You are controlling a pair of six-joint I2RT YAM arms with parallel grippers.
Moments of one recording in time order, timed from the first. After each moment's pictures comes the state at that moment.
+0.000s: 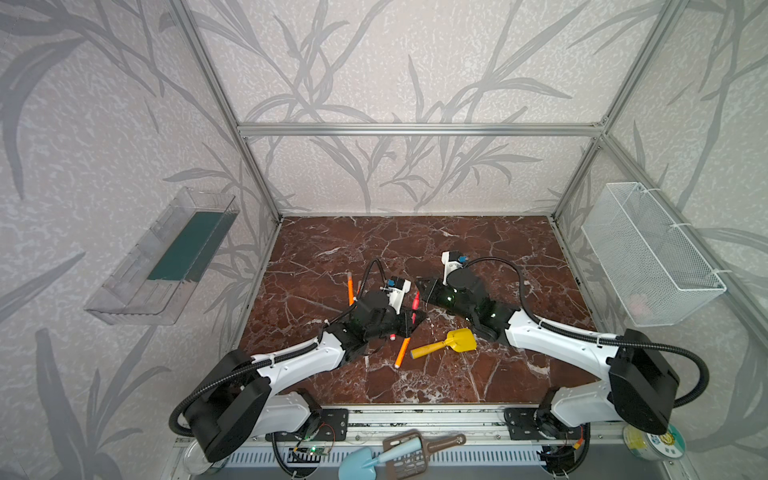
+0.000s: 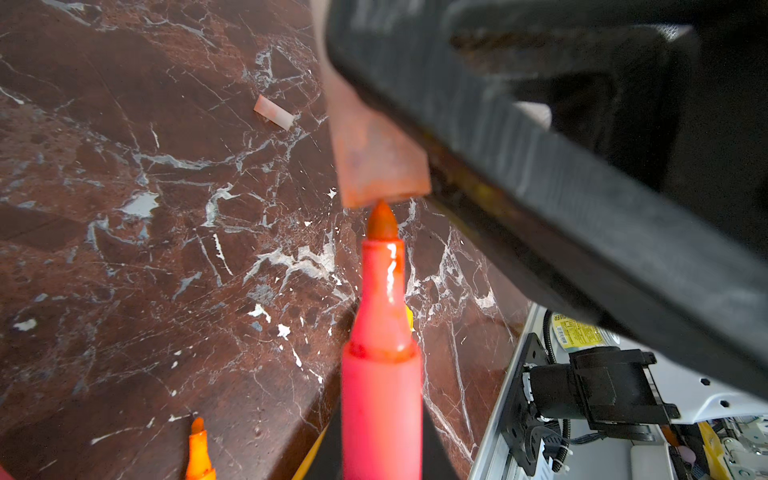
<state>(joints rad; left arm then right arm) -0.74 1.26 0.53 0.29 0.33 -0.64 0.85 1.41 0.85 0.18 0.09 0.98</state>
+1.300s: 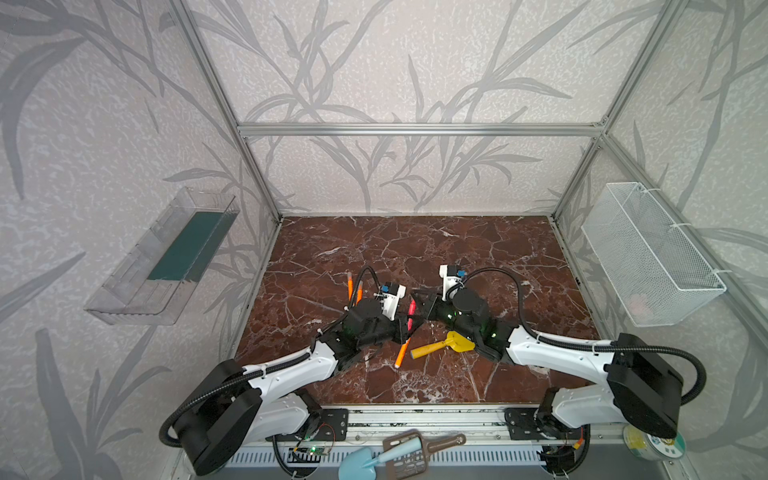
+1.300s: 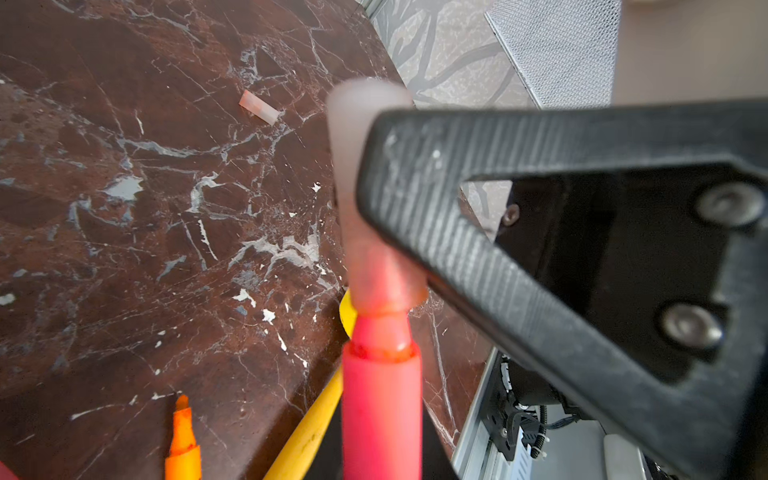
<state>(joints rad) -0.73 1.18 0.42 0.39 0.35 -0.69 0.93 1.37 0.66 0.47 0.09 0.93</state>
